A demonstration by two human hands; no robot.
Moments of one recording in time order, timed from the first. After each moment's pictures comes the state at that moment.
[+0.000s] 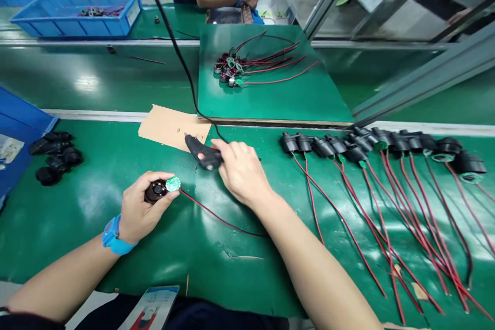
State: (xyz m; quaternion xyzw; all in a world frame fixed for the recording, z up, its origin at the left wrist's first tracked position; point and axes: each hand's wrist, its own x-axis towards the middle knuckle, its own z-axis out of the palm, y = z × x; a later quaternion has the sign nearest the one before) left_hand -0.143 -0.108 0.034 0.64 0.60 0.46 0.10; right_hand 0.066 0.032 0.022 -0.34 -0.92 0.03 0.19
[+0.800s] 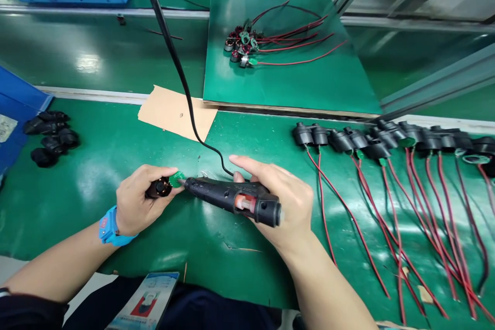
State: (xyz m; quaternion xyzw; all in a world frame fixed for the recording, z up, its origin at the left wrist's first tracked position) left_hand -0.137 -0.108 0.041 0.70 0.56 0.45 0.01; right_hand 0.100 -0.023 0.059 -0.37 -0.84 0.13 0.38
